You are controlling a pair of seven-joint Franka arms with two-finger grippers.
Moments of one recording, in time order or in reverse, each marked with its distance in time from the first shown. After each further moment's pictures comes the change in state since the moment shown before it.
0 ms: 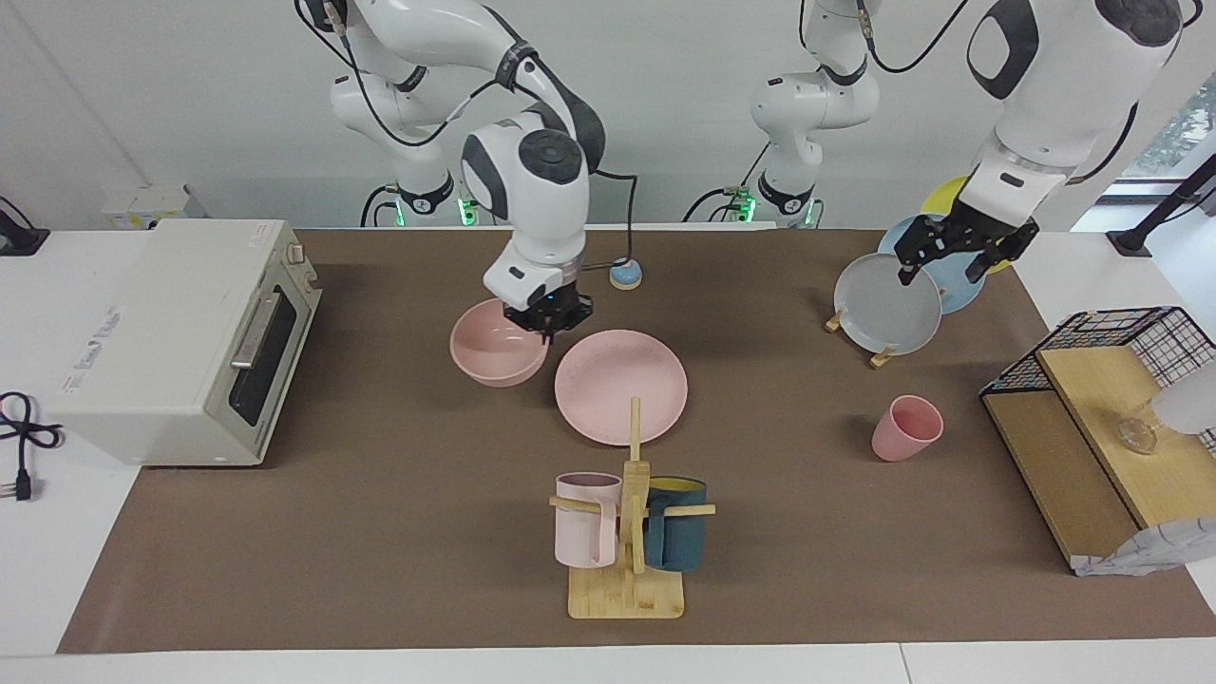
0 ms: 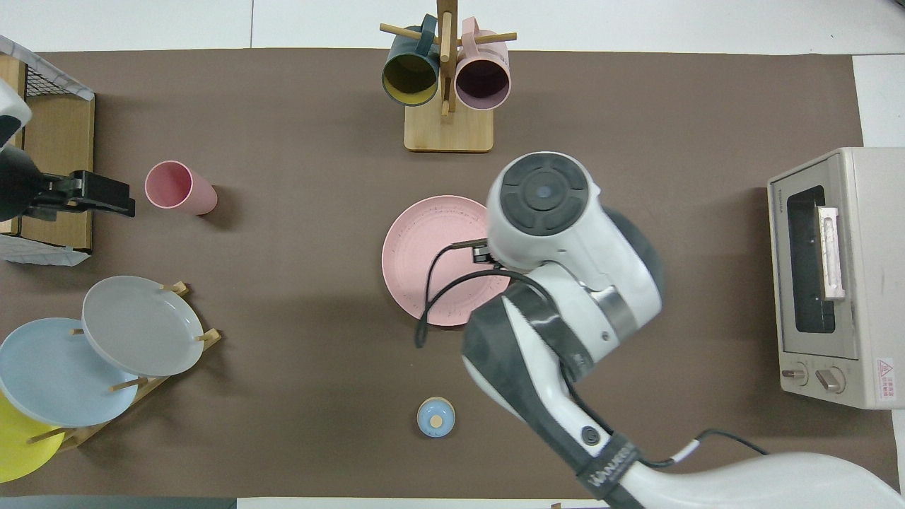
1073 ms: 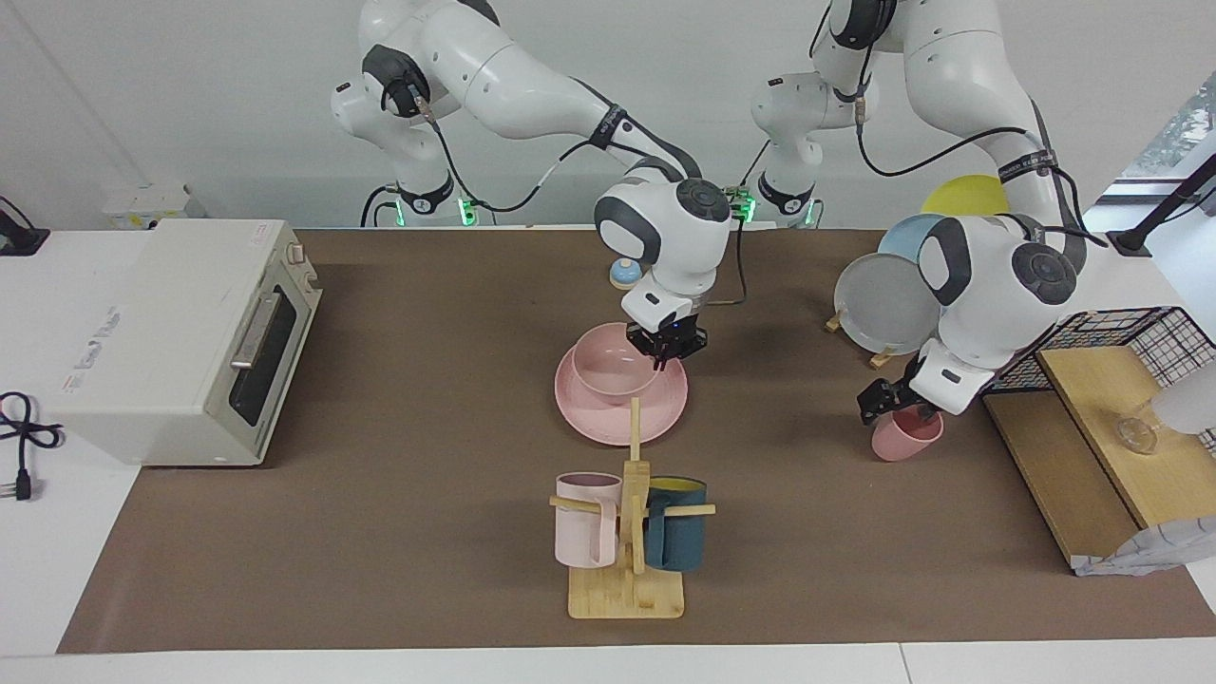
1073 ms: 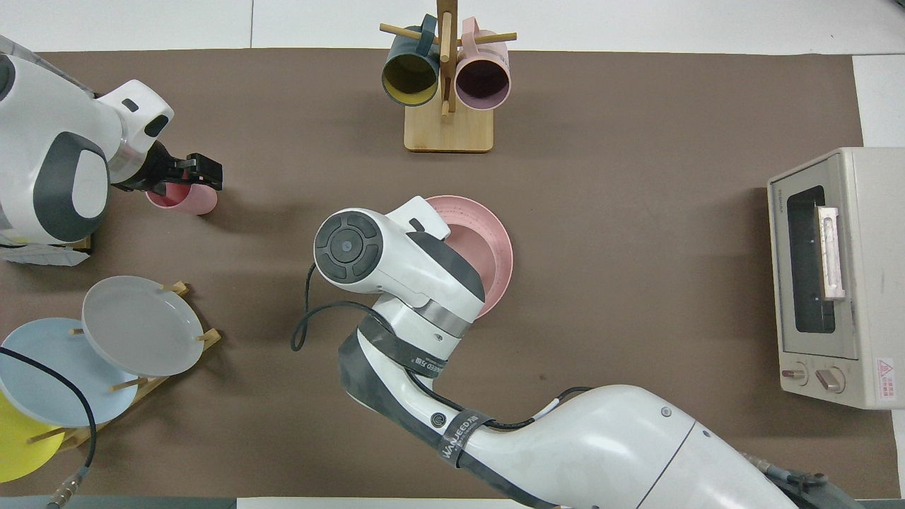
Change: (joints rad) left arm 0.008 0.314 -0.004 -0.088 0.000 0.385 -0.018; right arm 0.219 0.314 -0.005 0.244 -0.178 0.099 0.353
